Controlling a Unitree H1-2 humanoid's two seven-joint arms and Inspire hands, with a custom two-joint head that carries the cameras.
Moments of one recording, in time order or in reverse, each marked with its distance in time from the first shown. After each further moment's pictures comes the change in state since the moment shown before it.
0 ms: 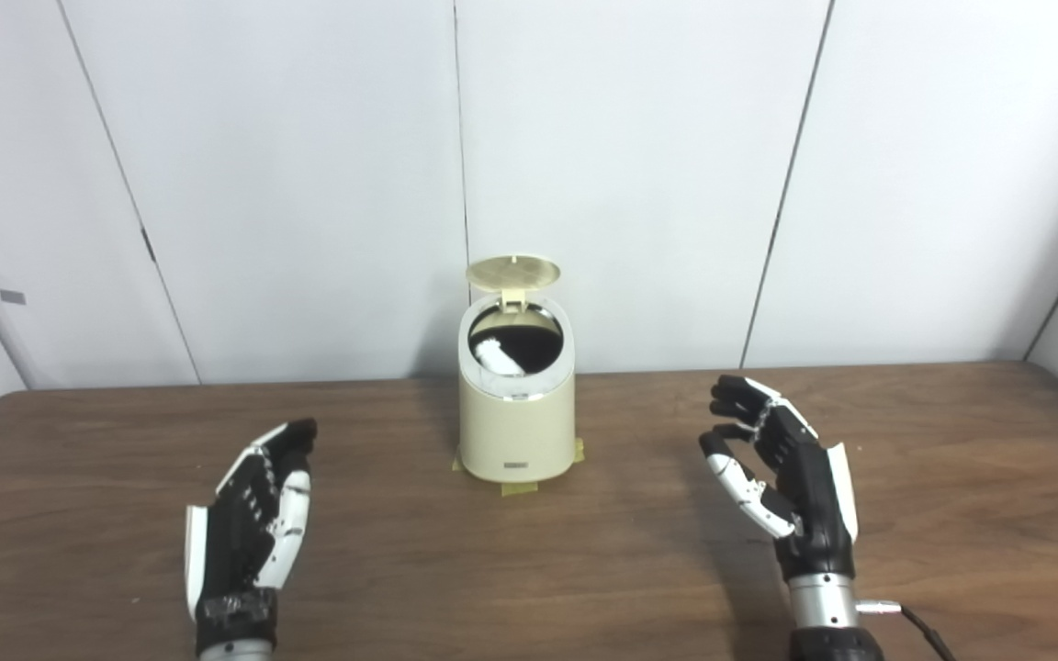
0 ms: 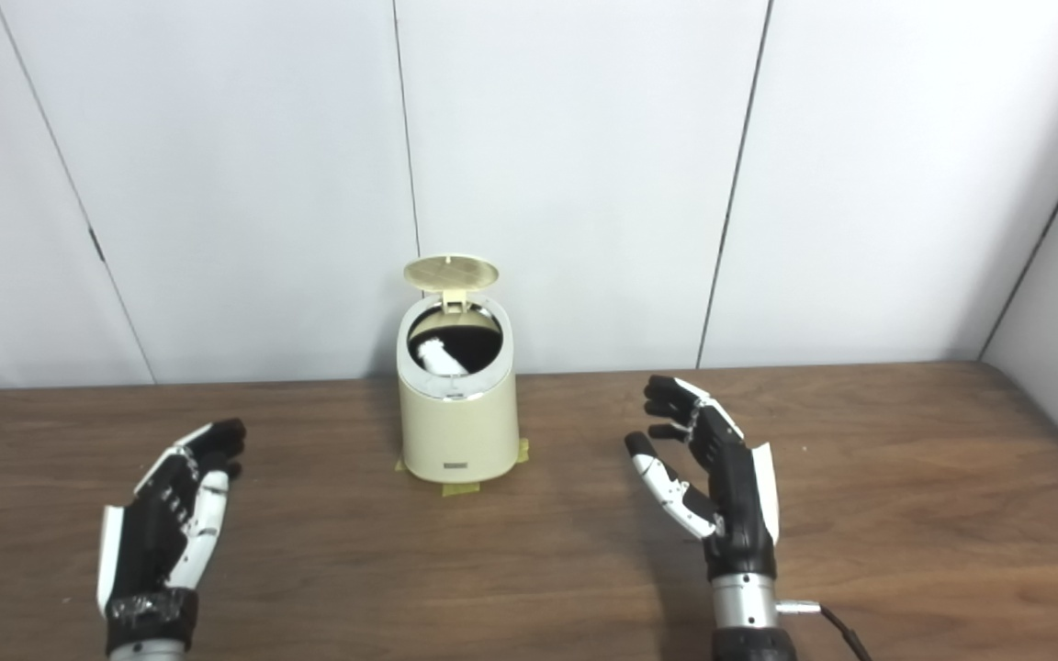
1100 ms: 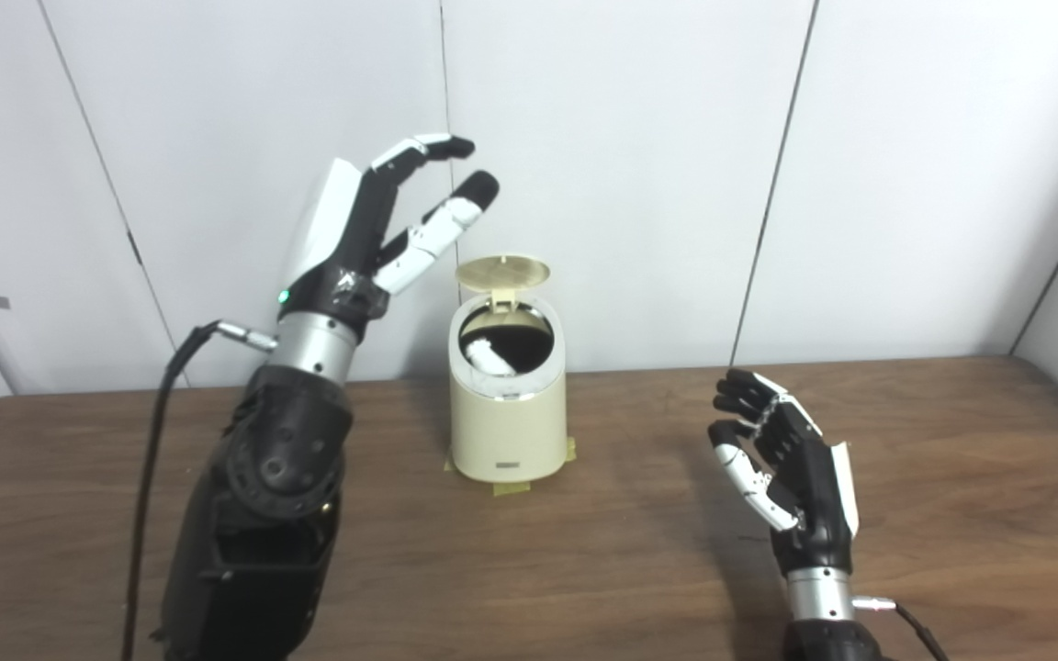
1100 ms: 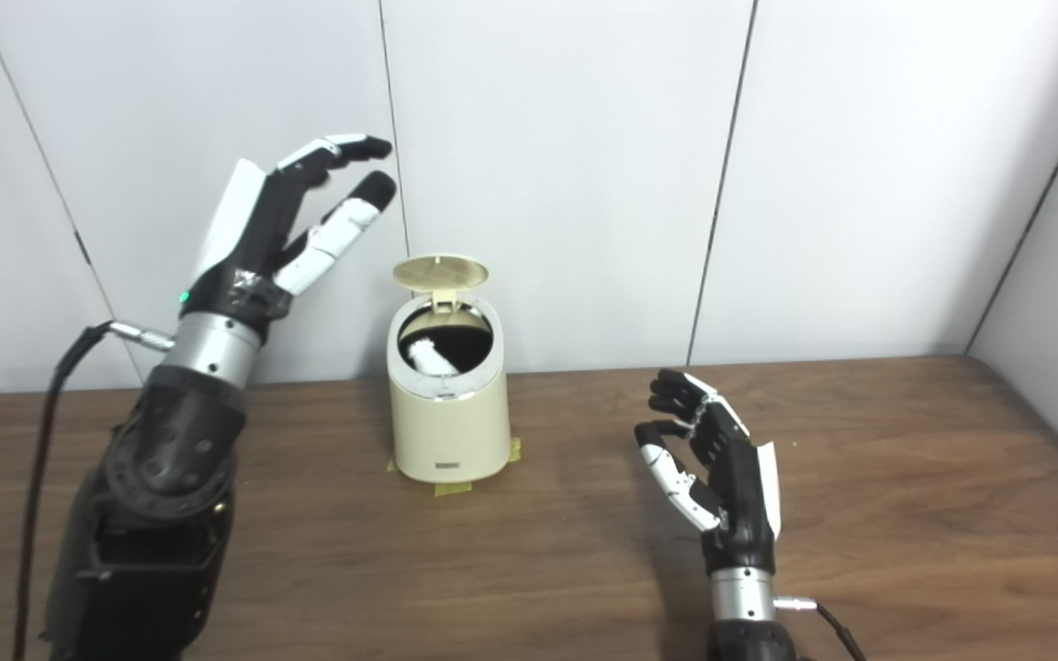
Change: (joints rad) left arm -0.626 0.125 -0.224 -0.061 0.426 0.535 -0.356; right arm -0.022 0.017 -0.013 0.042 0.066 -0.021 0.020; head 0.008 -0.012
